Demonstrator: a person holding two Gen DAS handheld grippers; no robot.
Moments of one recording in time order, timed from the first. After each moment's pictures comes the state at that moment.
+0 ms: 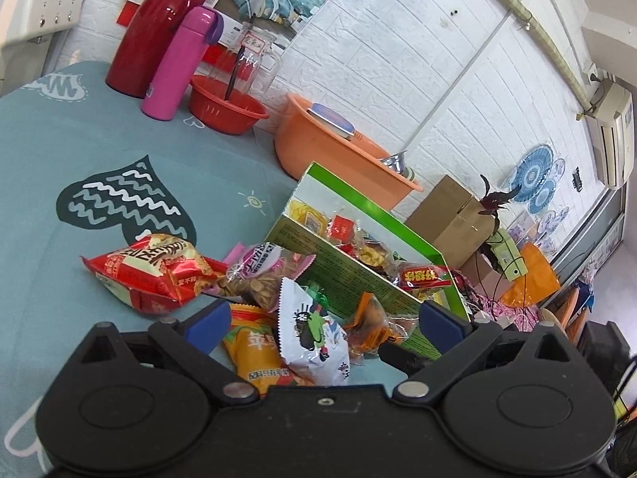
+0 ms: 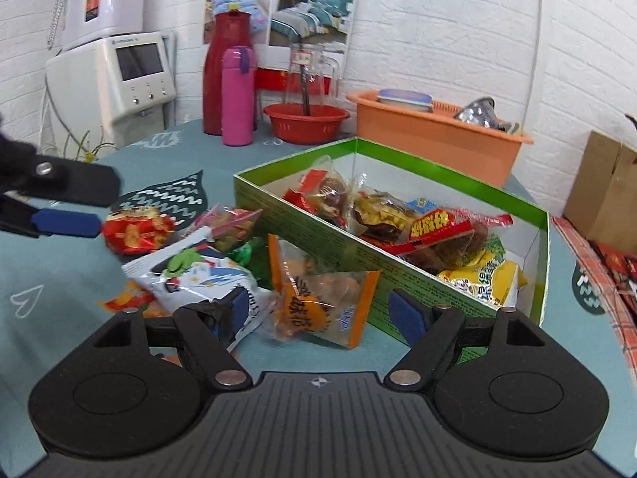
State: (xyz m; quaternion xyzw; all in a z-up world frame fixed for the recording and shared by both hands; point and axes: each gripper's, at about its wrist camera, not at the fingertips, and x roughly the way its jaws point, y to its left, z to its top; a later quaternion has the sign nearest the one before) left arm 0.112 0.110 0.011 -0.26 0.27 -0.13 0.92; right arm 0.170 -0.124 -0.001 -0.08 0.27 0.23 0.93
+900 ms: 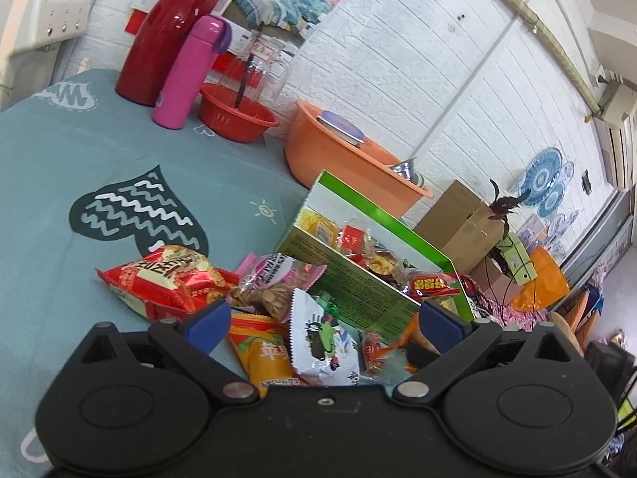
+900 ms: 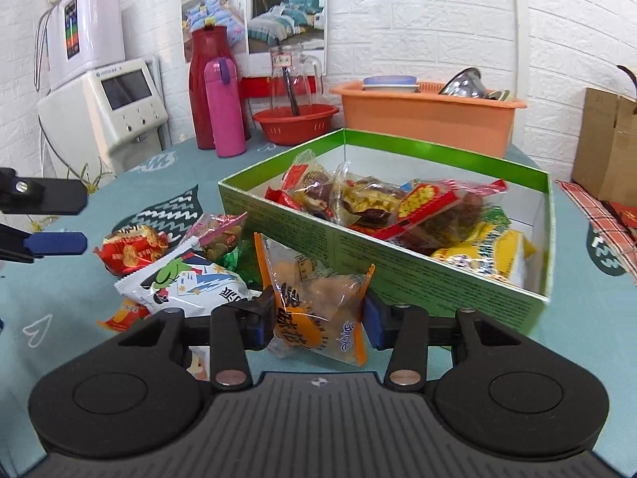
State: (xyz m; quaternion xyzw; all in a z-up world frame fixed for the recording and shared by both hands) left arm 0.114 0.110 0.021 -0.24 0.27 -0.12 0.92; right arm 0.168 -0.153 -0.003 -0.01 0.28 0.24 0.93
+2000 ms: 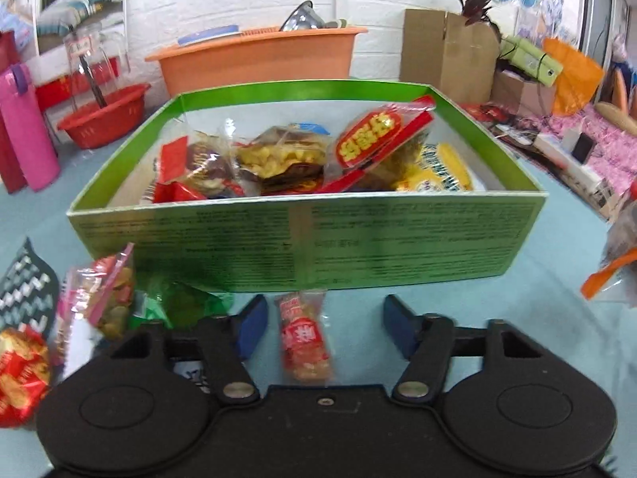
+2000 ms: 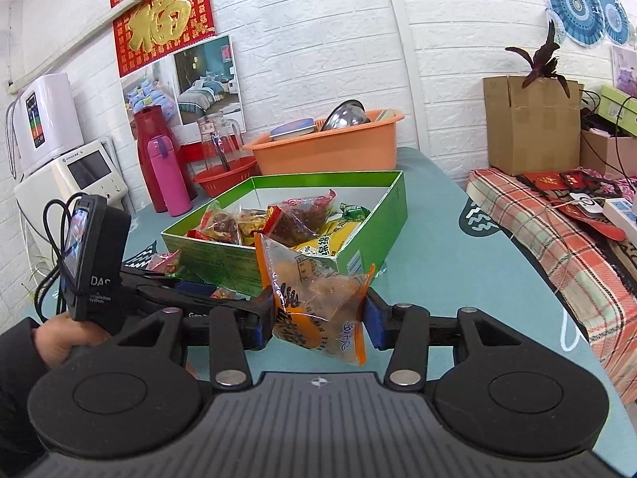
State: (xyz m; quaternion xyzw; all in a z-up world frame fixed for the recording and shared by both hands) left arm 0.213 -0.067 -0.041 0.06 0.36 -0.13 0.92; right arm 0.115 -0.277 0.010 0.08 0.24 0.18 0.95
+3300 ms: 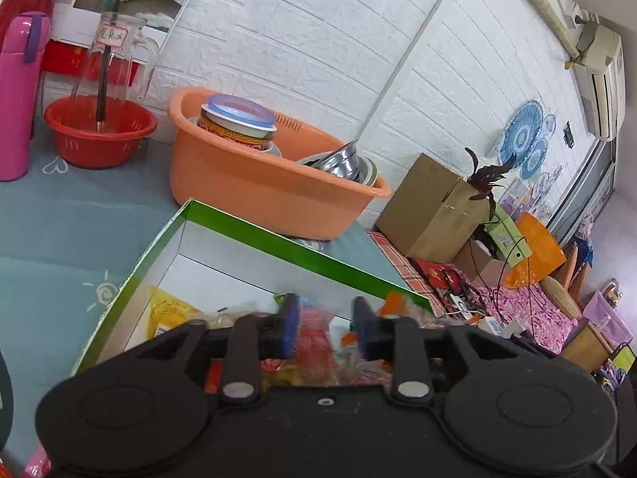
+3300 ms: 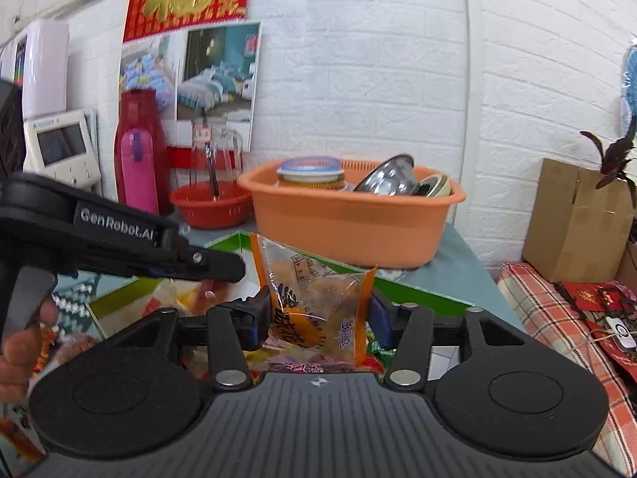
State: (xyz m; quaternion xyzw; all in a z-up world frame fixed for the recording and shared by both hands) left arm 0.293 0.000 0.027 -0.18 0.28 -0.18 0.93; right arm 0.271 -0.190 0.023 -0.04 0.19 0.18 0.96
